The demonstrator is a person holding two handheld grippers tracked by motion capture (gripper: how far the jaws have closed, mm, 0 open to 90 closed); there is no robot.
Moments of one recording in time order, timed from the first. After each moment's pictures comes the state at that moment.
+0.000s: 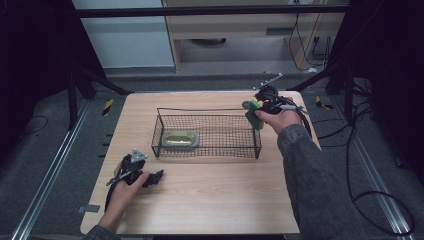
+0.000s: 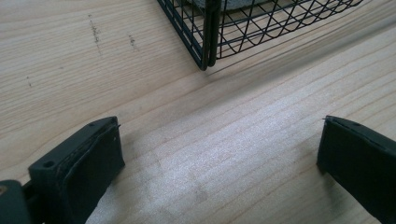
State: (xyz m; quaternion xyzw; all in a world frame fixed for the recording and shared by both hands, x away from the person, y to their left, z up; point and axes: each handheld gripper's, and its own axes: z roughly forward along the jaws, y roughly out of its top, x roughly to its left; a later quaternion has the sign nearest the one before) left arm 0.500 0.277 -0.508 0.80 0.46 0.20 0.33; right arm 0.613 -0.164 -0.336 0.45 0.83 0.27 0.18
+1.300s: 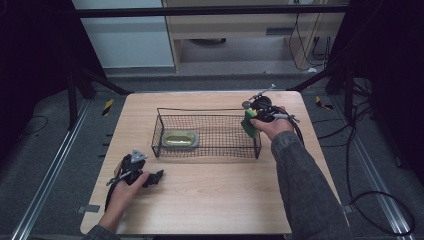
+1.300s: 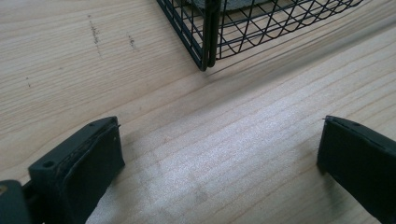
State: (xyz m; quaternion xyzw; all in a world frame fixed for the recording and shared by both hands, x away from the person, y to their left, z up) left arm 0.500 0.276 -0.509 0.80 0.46 0.20 0.33; right arm 0.624 -0.157 -0.383 0.46 0.83 0.27 0.15
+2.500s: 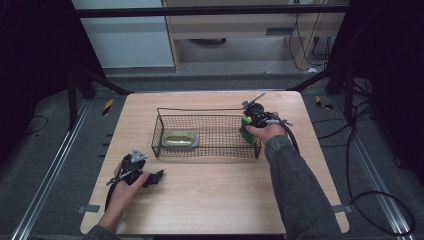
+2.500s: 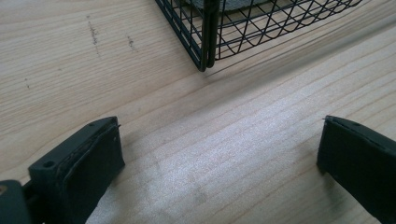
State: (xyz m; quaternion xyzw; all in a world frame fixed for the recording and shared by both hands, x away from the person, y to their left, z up) left arm 0.501 0.276 -0.509 0.80 0.46 0.20 0.33; right arm 0.630 -0.143 -0.414 0.45 0.85 0.23 0.15
